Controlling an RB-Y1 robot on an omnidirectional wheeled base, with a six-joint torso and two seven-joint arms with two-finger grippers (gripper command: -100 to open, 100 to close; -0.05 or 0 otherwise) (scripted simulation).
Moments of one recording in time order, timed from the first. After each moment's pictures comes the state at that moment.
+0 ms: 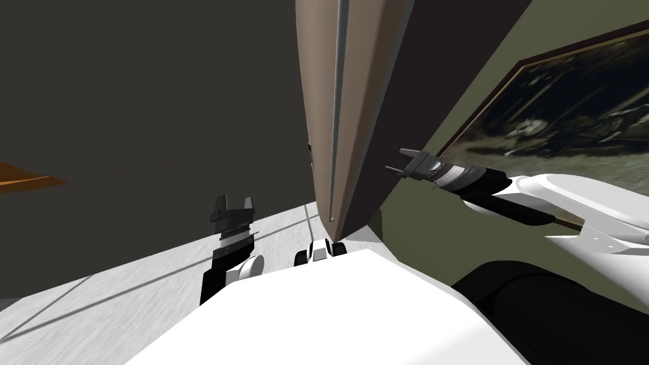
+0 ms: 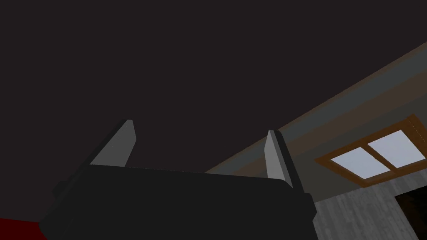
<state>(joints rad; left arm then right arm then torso) 0.54 -0.01 0.03 -2.23 0.12 -0.47 0.13 0.69 -1.06 -0.89 -2.07 0.45 -0.62 0.30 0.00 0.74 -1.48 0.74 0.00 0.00</state>
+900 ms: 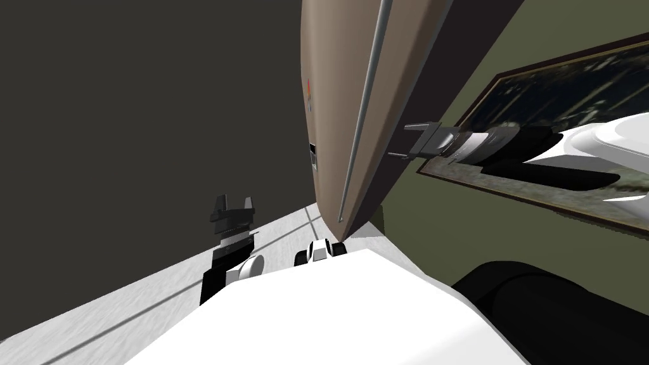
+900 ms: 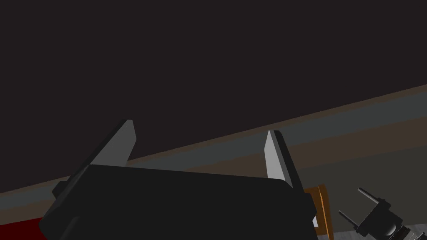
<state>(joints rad) 0.54 -0.01 0.03 -2.23 0.12 -0.47 0.13 0.72 -1.30 -1.11 -1.99 0.58 -0.65 0.37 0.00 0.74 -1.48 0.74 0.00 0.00</state>
